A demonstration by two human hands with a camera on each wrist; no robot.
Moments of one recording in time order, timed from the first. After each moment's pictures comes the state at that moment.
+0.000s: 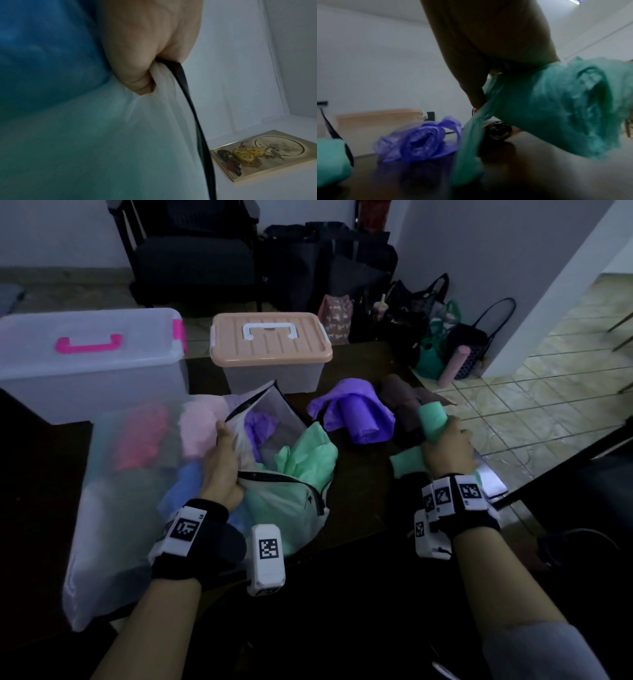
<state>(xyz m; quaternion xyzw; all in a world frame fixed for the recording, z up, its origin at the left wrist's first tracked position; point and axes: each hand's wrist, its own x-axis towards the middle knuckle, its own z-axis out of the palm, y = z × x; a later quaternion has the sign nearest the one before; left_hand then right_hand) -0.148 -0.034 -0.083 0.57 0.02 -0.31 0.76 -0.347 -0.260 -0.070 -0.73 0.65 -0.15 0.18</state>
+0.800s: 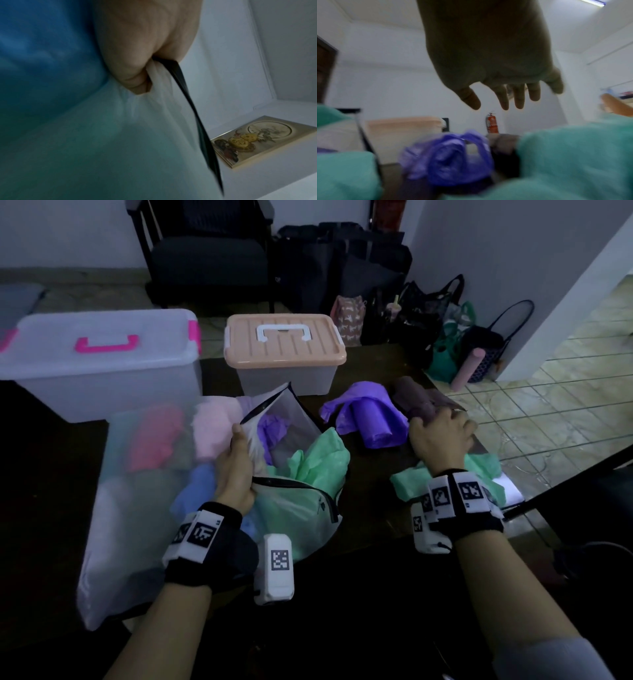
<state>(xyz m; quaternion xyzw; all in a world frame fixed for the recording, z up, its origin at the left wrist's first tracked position) -0.153 -0.035 -0.079 0.61 0.04 -0.27 0.74 -0.308 -0.241 -0.044 -0.78 0.59 -0.15 0.15</state>
